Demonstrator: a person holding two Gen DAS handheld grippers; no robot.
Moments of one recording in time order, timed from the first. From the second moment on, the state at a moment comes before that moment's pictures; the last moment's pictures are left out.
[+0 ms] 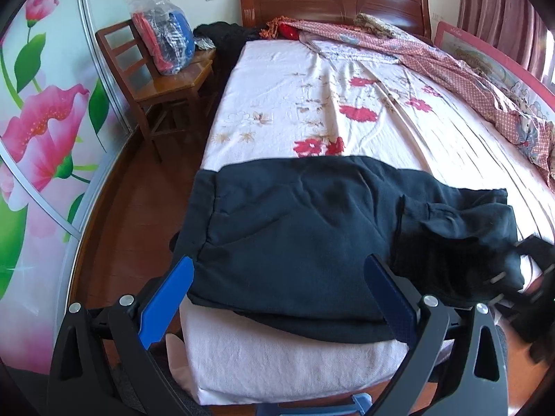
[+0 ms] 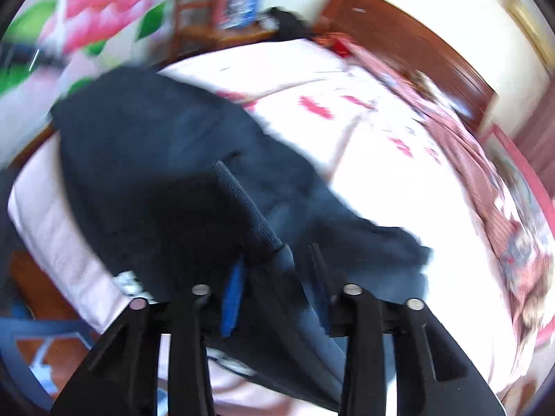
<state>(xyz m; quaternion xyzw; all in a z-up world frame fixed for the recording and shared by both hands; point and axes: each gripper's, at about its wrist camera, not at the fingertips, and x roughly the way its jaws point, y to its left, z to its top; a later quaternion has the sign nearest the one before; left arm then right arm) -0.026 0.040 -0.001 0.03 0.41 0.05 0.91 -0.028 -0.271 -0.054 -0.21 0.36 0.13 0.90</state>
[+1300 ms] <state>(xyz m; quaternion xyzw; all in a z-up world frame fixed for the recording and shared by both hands) -0.025 0.029 0.005 0.02 0.39 0.01 0.92 0.054 -0.248 -0.117 0.09 0.52 0.19 0.83</state>
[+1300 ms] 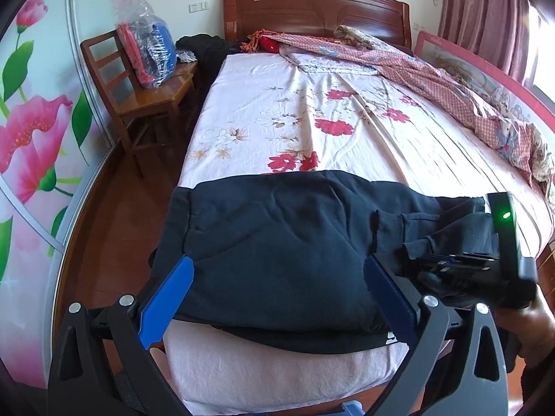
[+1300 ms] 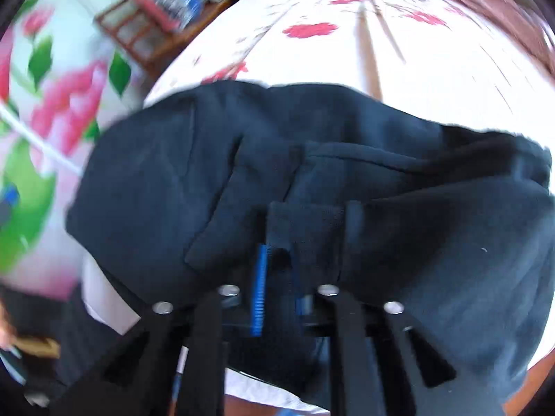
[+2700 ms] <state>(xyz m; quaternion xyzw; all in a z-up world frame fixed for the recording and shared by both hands) -0.028 0.053 0.009 -0.01 0.38 0.01 0.93 0.072 -0.225 -0.074 0.19 0.45 0.20 0.85</state>
